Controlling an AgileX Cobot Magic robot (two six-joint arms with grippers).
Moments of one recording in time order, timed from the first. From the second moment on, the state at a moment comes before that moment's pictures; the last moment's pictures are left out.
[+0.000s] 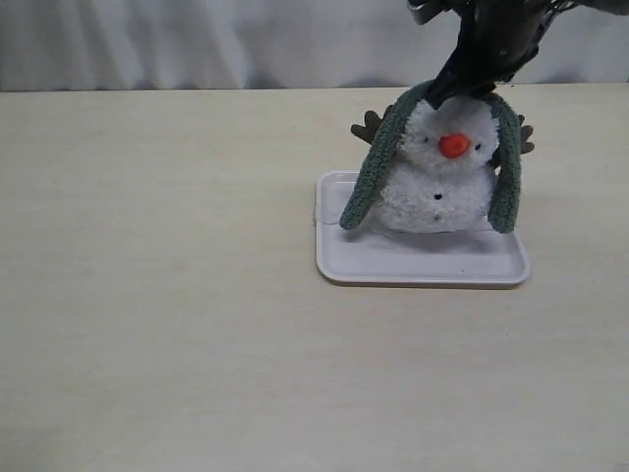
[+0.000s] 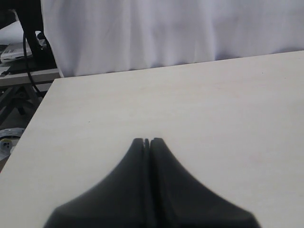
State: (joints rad) left arm -0.03 0.00 0.00 0.04 0.31 0.06; right arm 0.28 1.99 -1.73 -0.47 0.96 -0.03
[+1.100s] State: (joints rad) left arm -0.03 0.00 0.00 0.04 0.31 0.06; right arm 0.14 1.89 -1.38 -0.26 0.69 0.03
